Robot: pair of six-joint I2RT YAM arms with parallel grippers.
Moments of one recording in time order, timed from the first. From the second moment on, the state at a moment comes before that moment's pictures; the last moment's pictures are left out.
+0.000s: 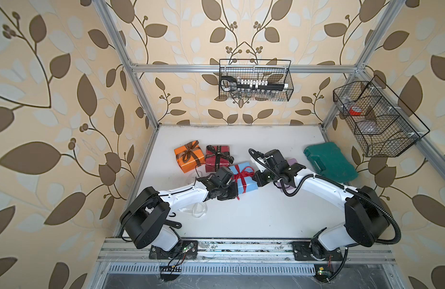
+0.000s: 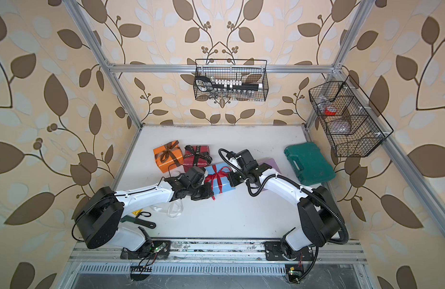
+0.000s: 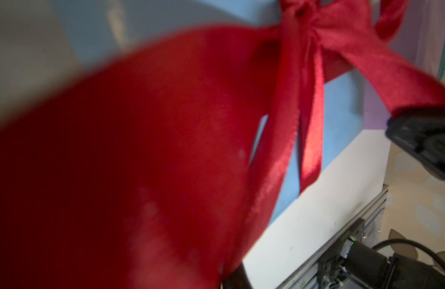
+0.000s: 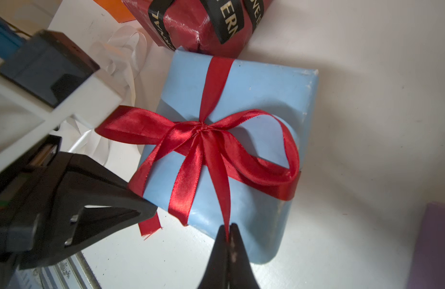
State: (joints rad) left arm -0.72 1.47 0.78 -0.25 0.25 -0.86; right arm 0.56 1.51 0.98 -0.40 -0.24 0.17
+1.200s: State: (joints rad) left arm -0.31 1.20 0.71 -0.43 0.18 -0.76; right arm 0.20 1.34 0.87 -0.43 -0.04 0.31
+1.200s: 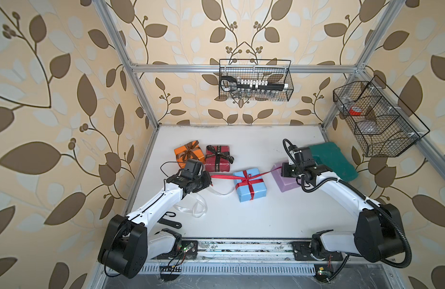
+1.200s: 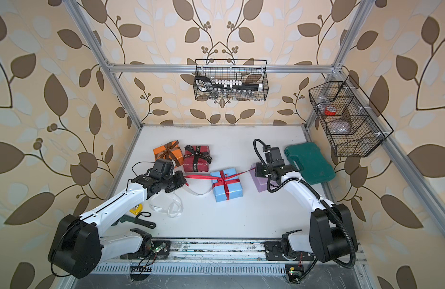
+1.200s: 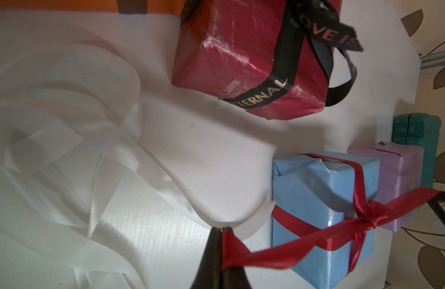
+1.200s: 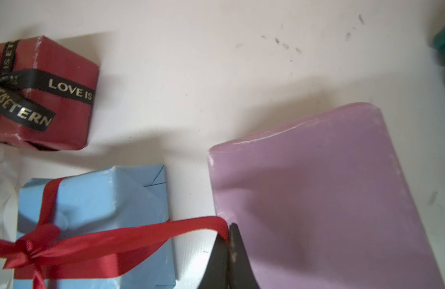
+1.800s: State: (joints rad) left arm -0.15 1.14 0.68 -0.47 0.20 -0.72; right arm 0.07 1.29 0.86 -0.44 0.04 0.33
